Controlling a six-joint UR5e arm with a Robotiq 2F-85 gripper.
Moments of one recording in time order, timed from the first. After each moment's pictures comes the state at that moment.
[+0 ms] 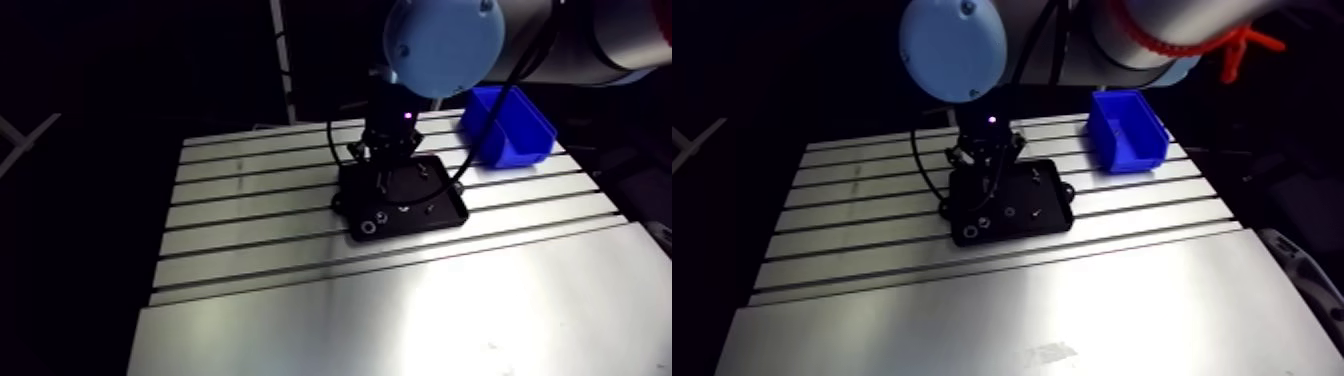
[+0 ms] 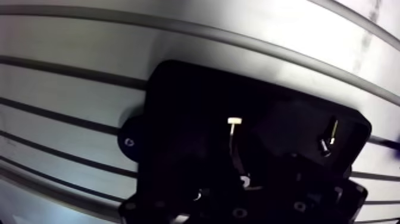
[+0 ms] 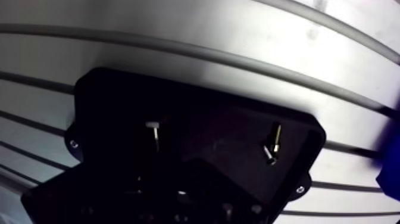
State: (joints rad) arm -0.19 -1.11 1.85 -2.16 -1.58 -1.99
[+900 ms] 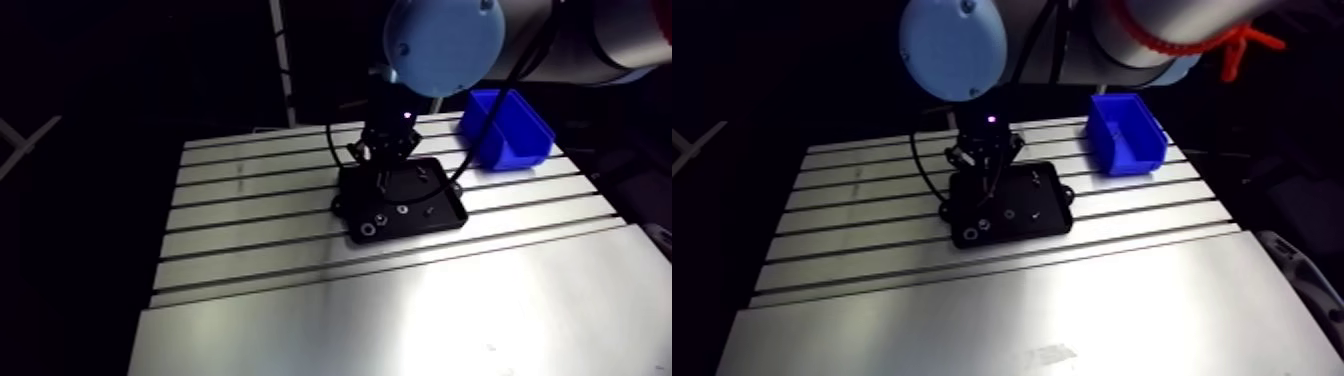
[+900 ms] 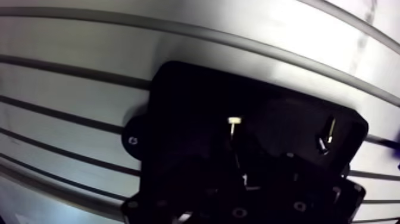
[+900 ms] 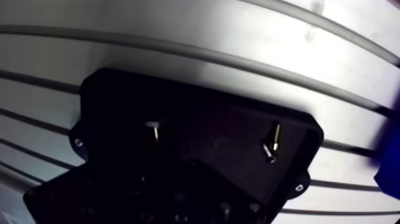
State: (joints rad) arm -0.19 -1.13 1.85 -2.16 -1.57 -1.99
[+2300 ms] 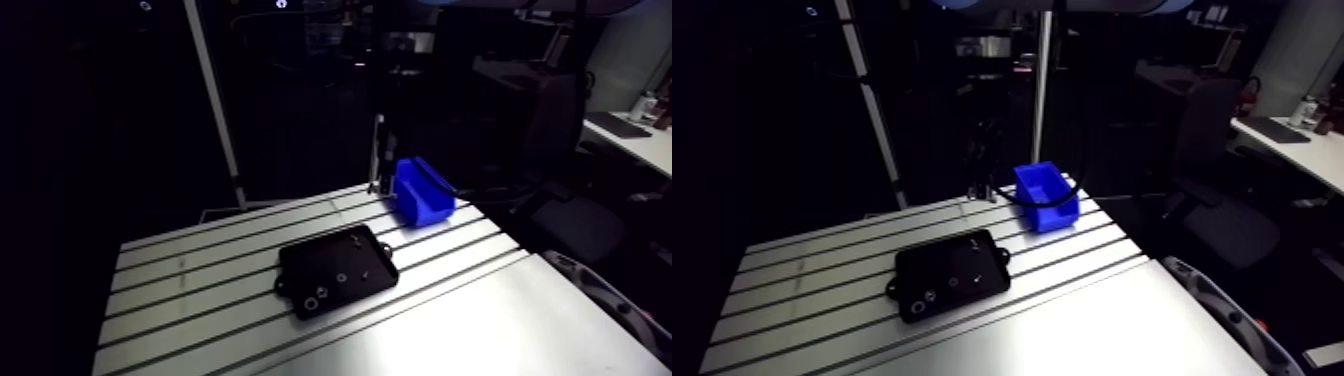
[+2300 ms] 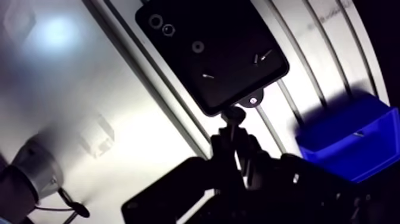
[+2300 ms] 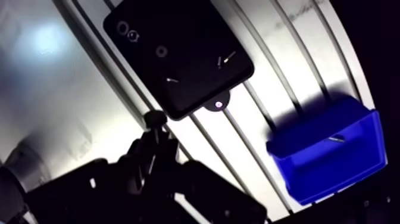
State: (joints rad) arm -0.41 -1.37 1.70 -1.72 -1.57 -2.96
